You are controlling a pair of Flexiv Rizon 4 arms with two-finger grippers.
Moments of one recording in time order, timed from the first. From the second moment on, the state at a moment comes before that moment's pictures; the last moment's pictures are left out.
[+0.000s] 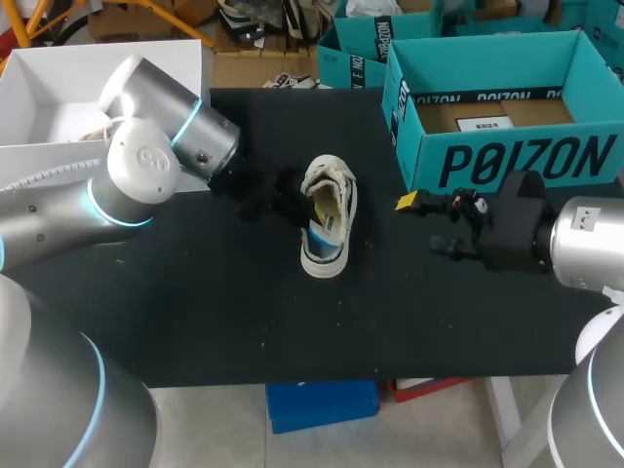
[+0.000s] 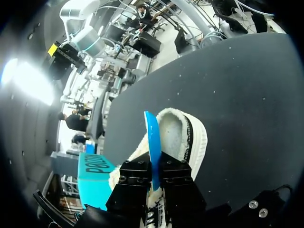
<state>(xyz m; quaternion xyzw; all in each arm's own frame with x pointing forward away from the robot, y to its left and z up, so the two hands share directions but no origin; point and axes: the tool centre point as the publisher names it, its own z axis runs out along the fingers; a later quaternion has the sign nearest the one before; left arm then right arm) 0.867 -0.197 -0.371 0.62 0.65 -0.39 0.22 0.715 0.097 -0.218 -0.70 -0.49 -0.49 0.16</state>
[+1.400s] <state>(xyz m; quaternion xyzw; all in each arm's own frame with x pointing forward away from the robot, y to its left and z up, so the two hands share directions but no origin) 0.825 -0.191 -0.362 0.65 0.63 -0.39 0.18 0.715 0.097 -0.218 -0.70 -0.49 -0.49 0.16</state>
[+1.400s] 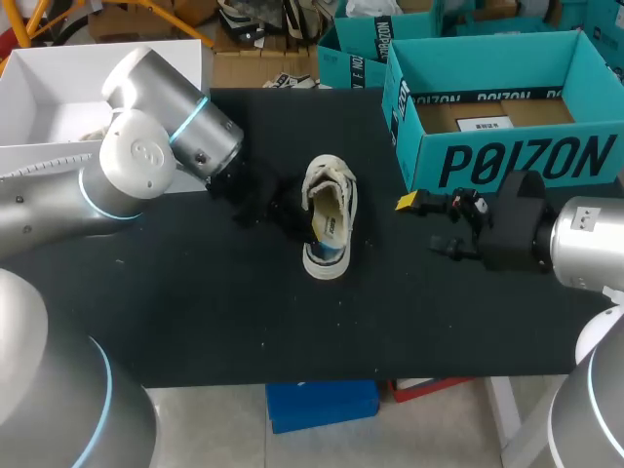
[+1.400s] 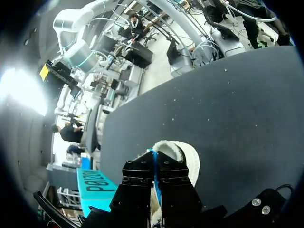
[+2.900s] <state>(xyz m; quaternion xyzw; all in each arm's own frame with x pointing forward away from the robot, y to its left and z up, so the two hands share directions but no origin) 0.822 -0.161 -0.349 0.70 0.65 -0.29 0.10 0.715 0.097 -0.218 -0.70 -0.49 -0.49 0.16</state>
